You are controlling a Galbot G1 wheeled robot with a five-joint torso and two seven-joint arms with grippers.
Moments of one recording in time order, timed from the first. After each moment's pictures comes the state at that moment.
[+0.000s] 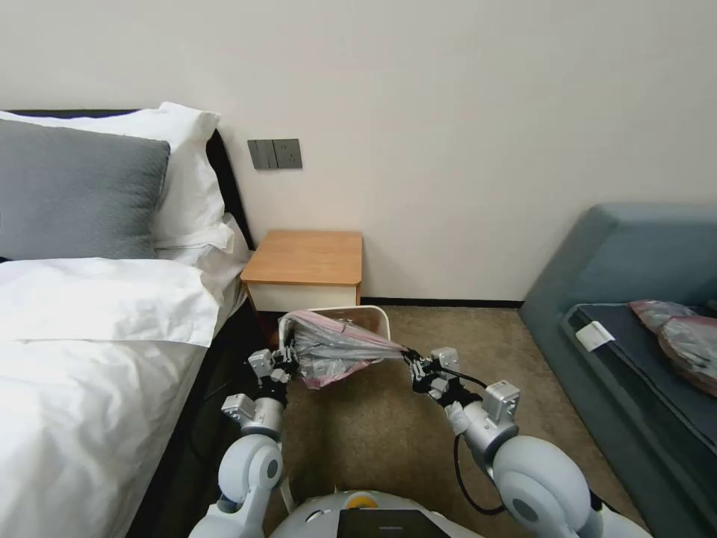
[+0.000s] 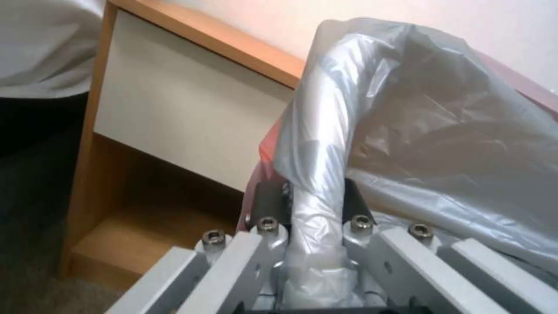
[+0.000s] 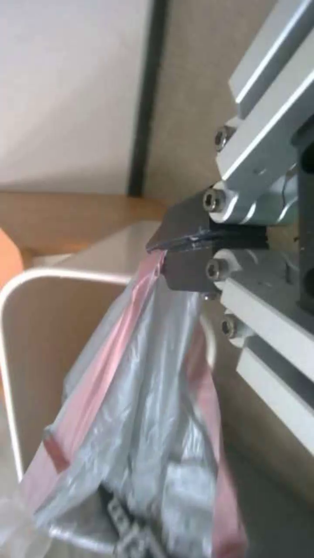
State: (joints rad) left arm 1.56 -1.46 -0.43 -2.16 -0.51 0.05 -0.14; right arm -1.54 0.92 0.31 2.47 0.63 -0.42 0.26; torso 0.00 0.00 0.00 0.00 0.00
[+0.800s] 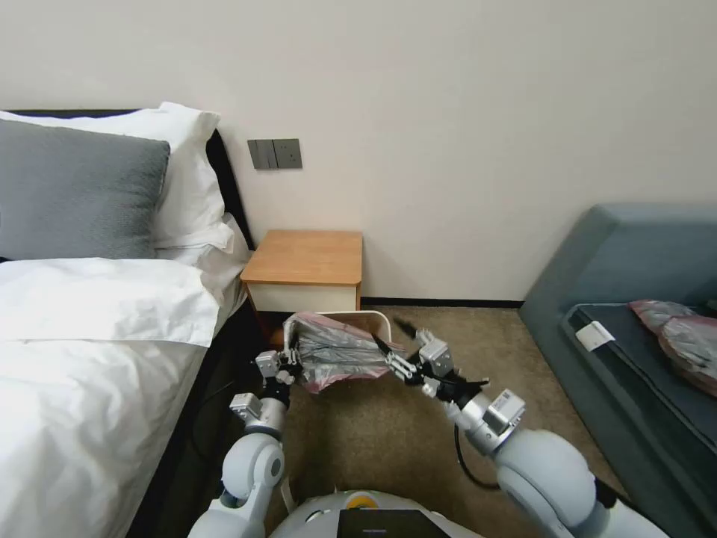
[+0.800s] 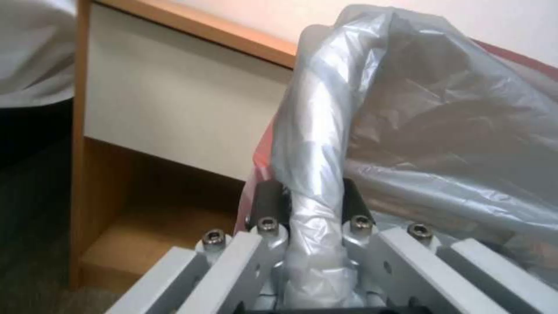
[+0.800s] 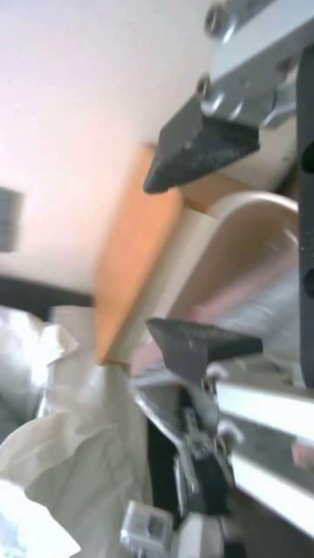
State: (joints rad) left arm 1.54 -1.43 -0.41 -2.11 -0.42 0.04 -0.11; right arm -1.48 0.89 0.31 2.49 0.25 -0.21 -0.03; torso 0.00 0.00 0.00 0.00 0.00
